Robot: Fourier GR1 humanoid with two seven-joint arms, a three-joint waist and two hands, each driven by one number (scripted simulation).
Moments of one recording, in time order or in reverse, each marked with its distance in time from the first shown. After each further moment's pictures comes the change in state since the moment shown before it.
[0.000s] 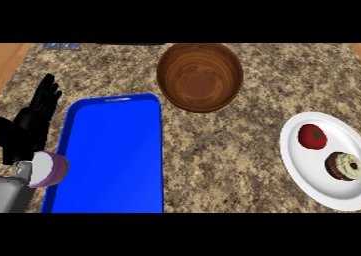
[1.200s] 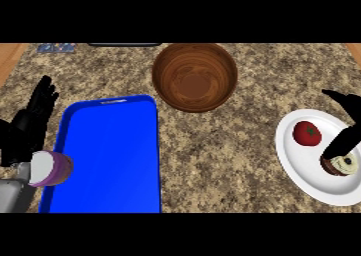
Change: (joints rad) left arm 0.017 -0.059 0.076 -0.003 -0.073 -0.051 0.013; right arm -0.182 0.289 0.126 0.323 0.401 0.147 -0.081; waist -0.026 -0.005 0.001
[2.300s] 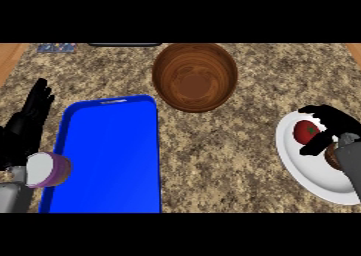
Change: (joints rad) left arm 0.024 -0.068 0.099 -0.024 -0.077 -0.094 0.010; right arm -0.022 0.218 -0.117 0.219 0.245 0.000 -0.111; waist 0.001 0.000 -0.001
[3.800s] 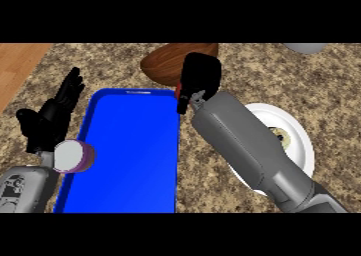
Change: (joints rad) left arm -0.111 -0.070 -0.075 0.033 -0.057 -0.043 0.020; right arm -0.608 0.487 0.375 0.140 0.200 -0.332 0.505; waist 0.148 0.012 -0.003
